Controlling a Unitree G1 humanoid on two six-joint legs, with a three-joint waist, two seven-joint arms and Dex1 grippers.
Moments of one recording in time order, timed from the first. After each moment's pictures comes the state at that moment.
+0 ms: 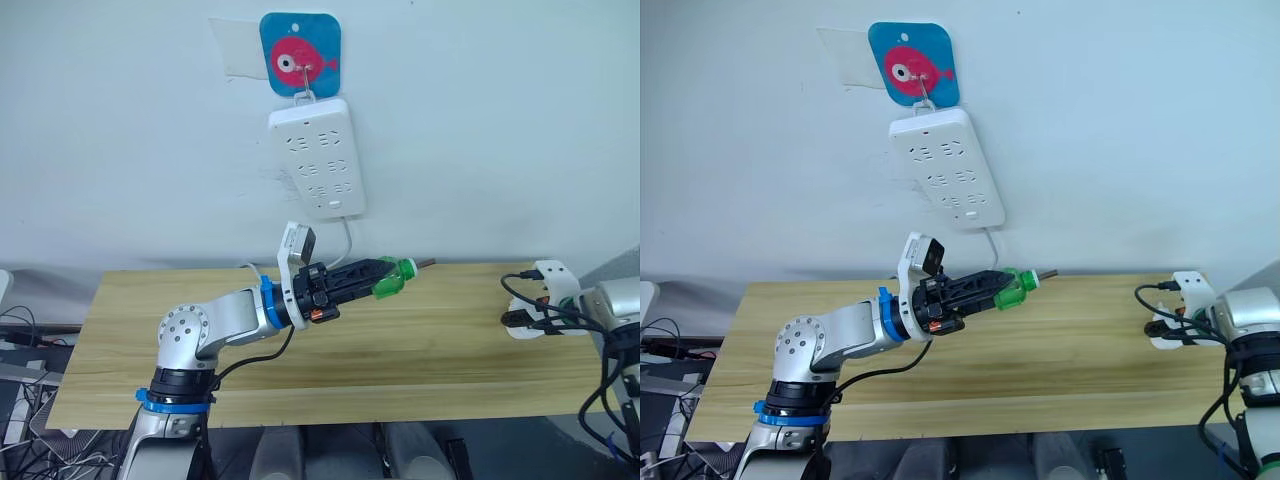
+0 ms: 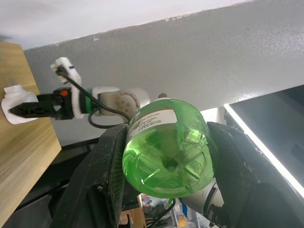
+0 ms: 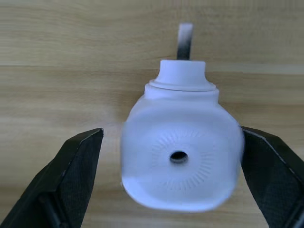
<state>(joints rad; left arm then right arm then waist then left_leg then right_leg) -0.40 0.33 0.03 -0.11 -1.95 1.17 -0.03 -0.56 -0.90 0.10 0.41 0.28 1.19 0.64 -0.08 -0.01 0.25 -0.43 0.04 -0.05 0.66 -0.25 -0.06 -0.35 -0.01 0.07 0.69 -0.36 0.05</state>
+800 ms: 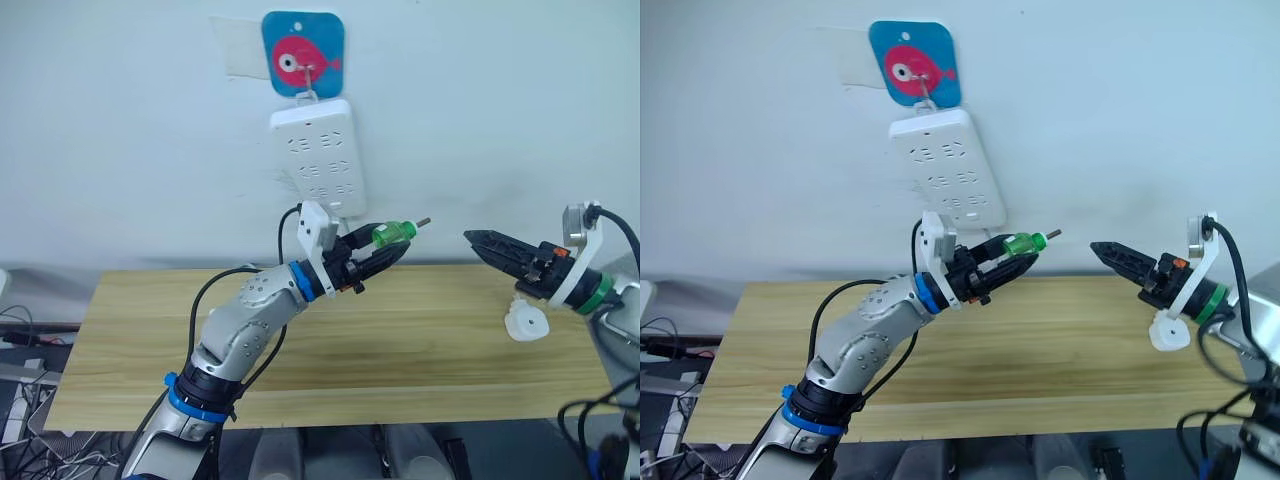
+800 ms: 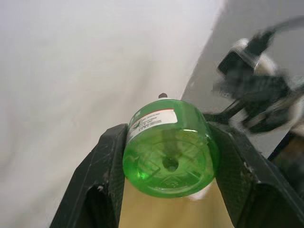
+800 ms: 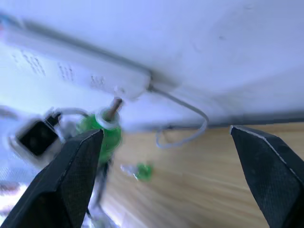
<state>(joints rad) -0.44 0.31 -0.33 -0.19 -0.58 0.24 -0.56 -0.26 -0.53 -0.56 -0.23 1.88 1.21 -0.20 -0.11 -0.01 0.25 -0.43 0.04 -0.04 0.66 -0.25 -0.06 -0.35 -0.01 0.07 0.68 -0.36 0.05</state>
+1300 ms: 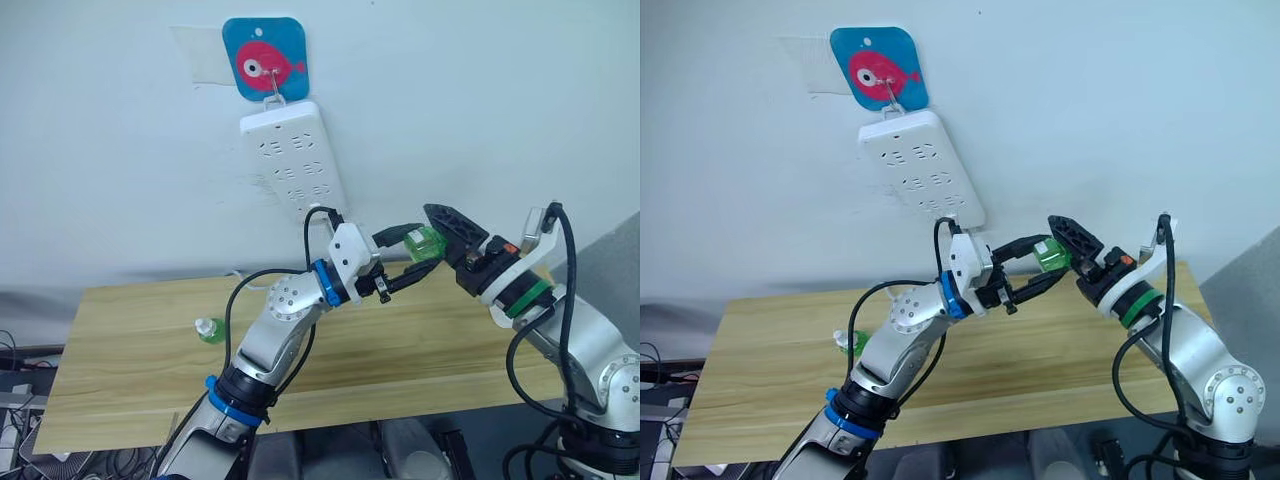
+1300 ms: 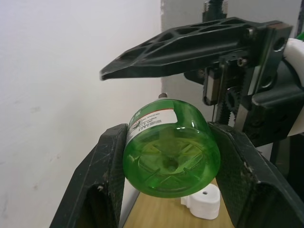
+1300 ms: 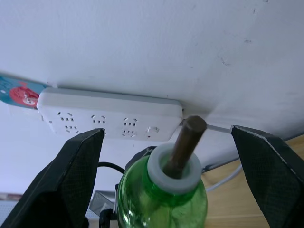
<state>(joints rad) -0.44 0.16 -0.37 -0.10 -0.31 0.00 -0.67 -0.20 -0.34 -0.26 -0.59 1.95 0.68 -0.60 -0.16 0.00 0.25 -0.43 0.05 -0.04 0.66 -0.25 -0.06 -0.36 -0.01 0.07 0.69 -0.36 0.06</state>
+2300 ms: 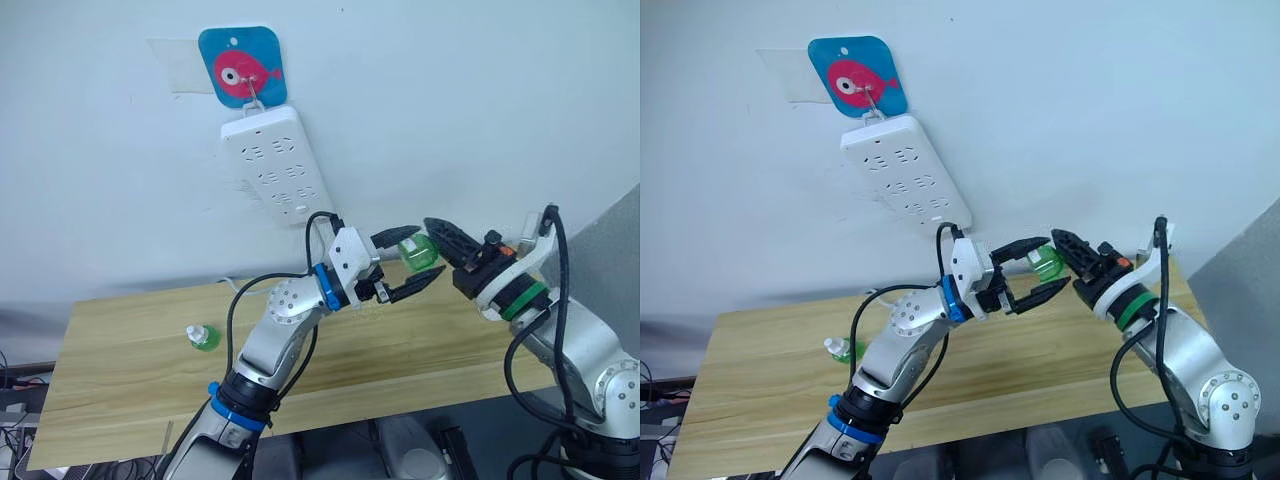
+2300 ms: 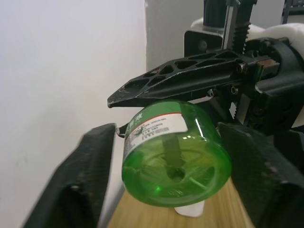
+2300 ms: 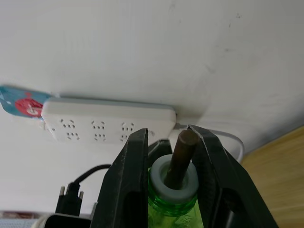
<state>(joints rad) -0.42 0.14 -0.34 -0.11 -0.30 0.08 -0.72 -0.17 -0.42 -0.21 -0.60 1.95 0.63 -0.60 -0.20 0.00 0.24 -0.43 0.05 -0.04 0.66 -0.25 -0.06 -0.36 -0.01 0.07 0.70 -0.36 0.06</state>
